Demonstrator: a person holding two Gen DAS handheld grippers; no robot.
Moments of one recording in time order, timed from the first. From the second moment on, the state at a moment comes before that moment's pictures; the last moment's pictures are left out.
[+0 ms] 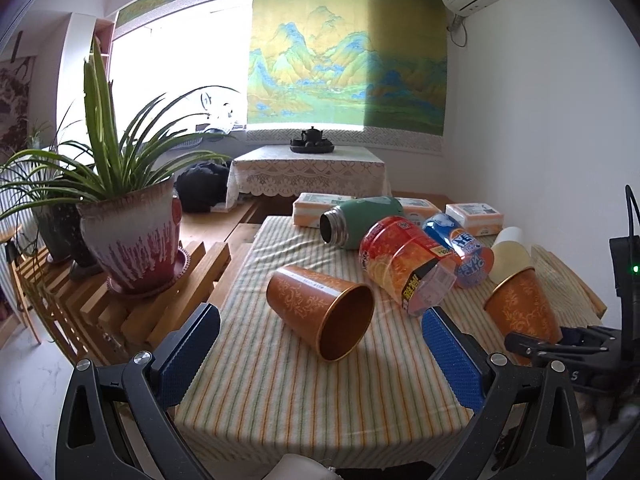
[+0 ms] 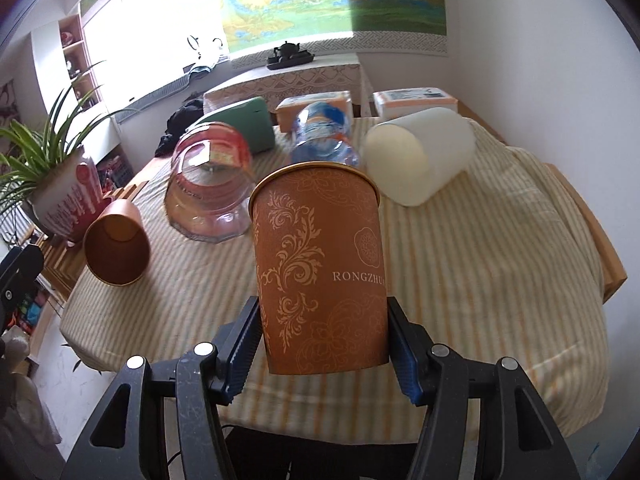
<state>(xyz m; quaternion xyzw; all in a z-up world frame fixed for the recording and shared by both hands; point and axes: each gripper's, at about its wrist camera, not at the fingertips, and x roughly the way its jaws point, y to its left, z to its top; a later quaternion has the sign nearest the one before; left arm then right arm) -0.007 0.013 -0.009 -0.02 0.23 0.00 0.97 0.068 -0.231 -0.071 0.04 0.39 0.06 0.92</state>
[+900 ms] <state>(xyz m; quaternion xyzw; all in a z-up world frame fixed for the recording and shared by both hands) -0.013 -0.123 -0.038 0.01 0.27 -0.10 0.96 -0.014 -0.336 -0.054 0.09 0.29 -0.03 0.95</state>
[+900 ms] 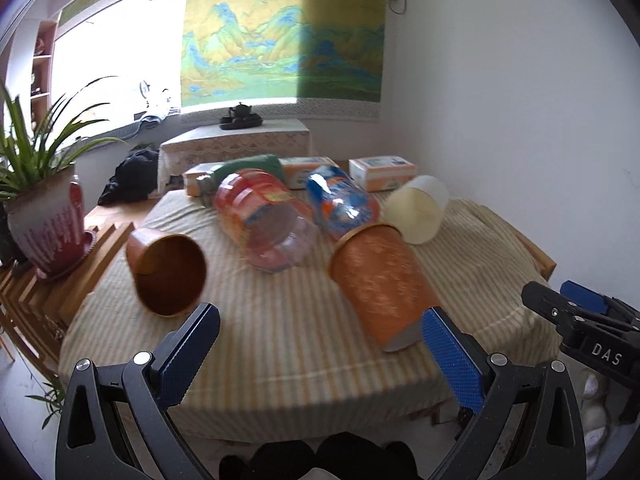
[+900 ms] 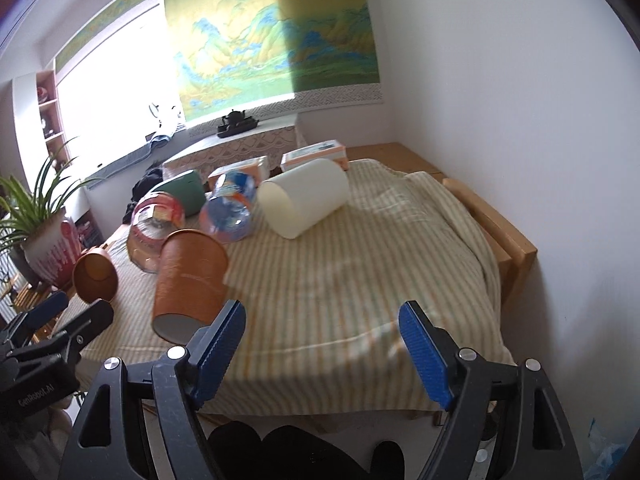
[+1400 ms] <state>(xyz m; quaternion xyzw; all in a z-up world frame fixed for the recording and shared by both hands) -0.004 -0.185 -0.048 0.02 0.28 -0.09 0.96 -0.016 -0.374 -0.072 0.12 0.30 -0.04 0.95</state>
